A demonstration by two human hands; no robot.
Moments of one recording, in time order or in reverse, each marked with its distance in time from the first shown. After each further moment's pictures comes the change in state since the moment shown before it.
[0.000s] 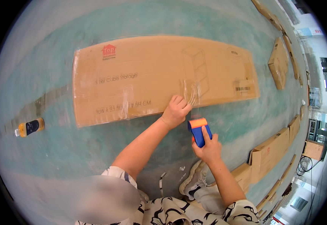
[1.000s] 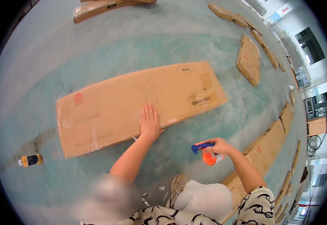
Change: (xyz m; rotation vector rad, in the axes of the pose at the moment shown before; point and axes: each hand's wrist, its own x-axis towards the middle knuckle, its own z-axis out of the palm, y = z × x) left_hand 0.086 0.056 0.052 0.680 -0.820 -0.333; right_hand 0.053 0.203 -0.121 0.323 -0.613 0.260
